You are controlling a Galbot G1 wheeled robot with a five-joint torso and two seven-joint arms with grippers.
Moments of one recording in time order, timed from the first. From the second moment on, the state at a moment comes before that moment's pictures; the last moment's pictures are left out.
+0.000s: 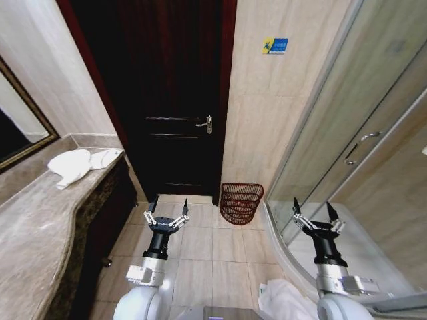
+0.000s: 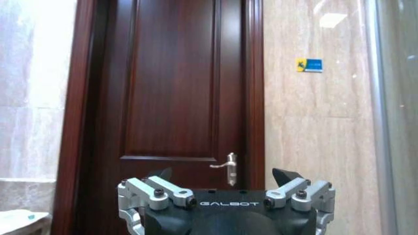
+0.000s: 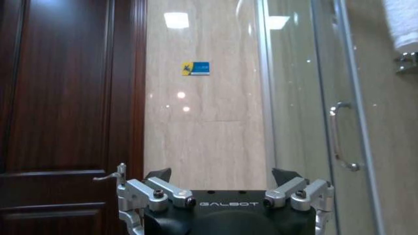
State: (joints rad) left arm 1.81 -1.61 -0.47 -2.34 0.04 -0.22 0.08; right arm -1.77 1.57 0.80 2.32 0.24 0.21 -0.10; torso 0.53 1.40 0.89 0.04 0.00
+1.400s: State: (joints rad) left arm 1.81 -1.61 -0.45 -2.35 0.09 -0.16 -0.04; right arm -1.77 1.56 0.82 2.32 0.23 0.22 -0.13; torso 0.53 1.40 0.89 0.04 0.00
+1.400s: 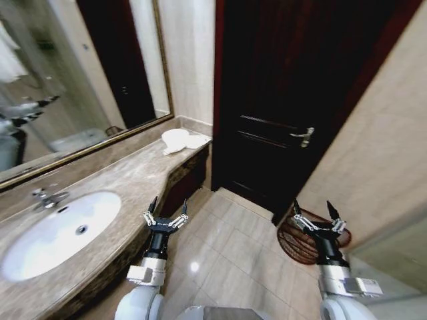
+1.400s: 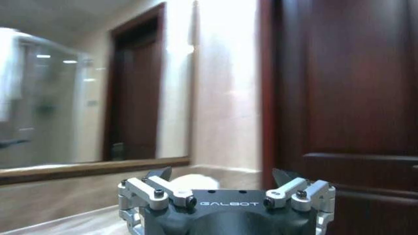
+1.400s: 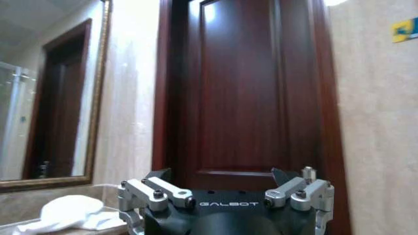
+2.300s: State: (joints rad) left arm 1.81 -1.61 -0.46 -2.35 0.10 -0.12 -0.07; right arm -1.78 1.56 0.82 2.33 0.22 0.18 -0.14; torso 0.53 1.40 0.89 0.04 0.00
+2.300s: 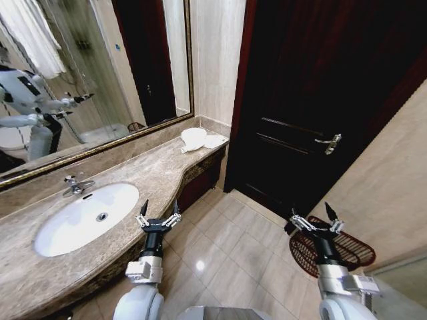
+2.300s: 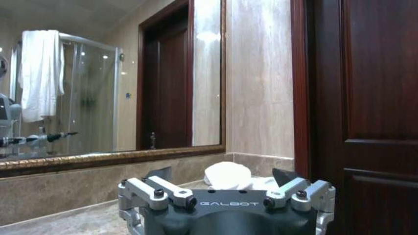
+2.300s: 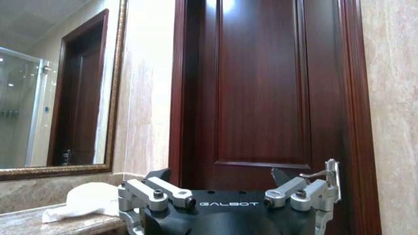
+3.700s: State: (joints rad) left arm 1.81 -1.61 -0.46 -2.33 0.10 -0.16 -0.04; right arm -1.78 1.56 0.82 2.31 0.23 0.20 -0.17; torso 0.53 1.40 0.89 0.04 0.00
